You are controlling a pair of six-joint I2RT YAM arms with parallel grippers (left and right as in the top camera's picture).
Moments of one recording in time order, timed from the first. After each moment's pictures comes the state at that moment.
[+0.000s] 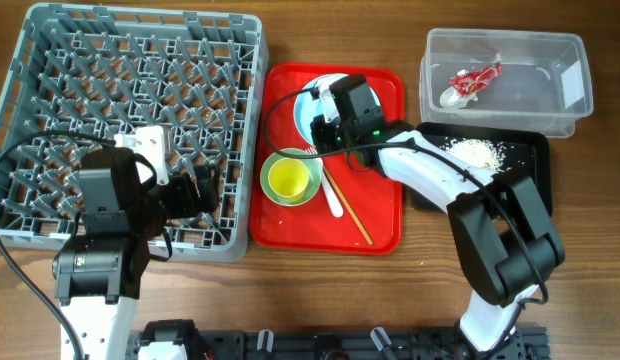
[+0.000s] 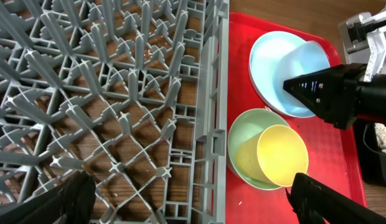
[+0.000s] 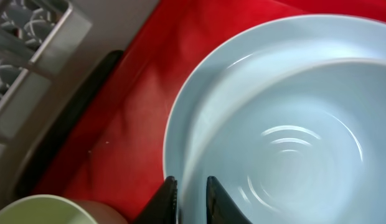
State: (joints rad) left arm 0.02 0.90 0.88 -0.78 0.21 -0.16; right arm 0.51 1.93 1.19 -0.12 -0.17 0.14
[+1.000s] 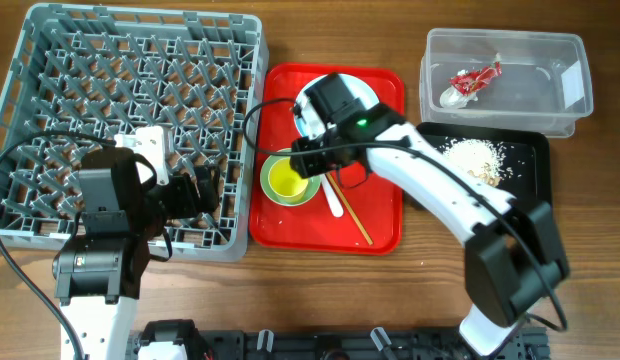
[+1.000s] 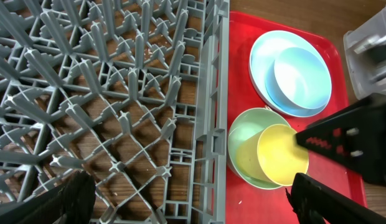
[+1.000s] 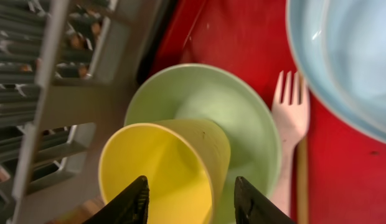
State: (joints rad) left arm 0.02 0.90 0.88 -0.79 0.21 -0.16; right arm 0.63 1.87 1.41 -0.72 -0.30 0.32
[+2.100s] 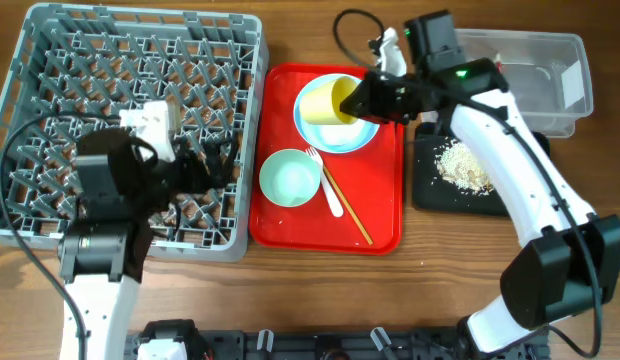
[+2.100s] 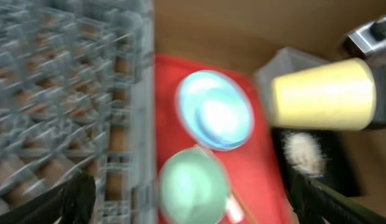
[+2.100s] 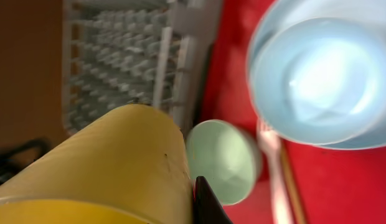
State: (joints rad) left arm 0.02 0.98 0.89 -0.50 0.50 -0.27; right arm 0.27 1.76 1.54 -0.81 -0.70 0.40
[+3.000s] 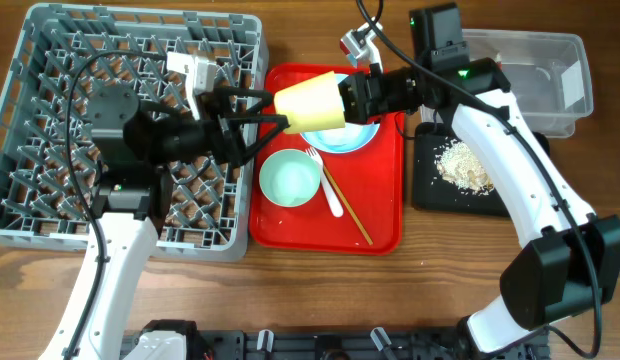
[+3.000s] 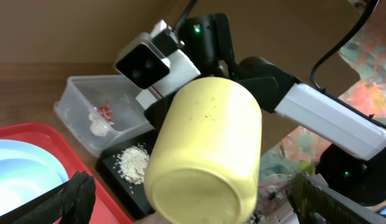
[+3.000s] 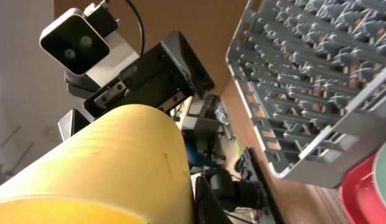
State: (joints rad) left arm -0.06 1.23 0.89 0.27 1.20 -0.64; right arm 0.28 1.76 1.54 -0.66 -1.41 0.41
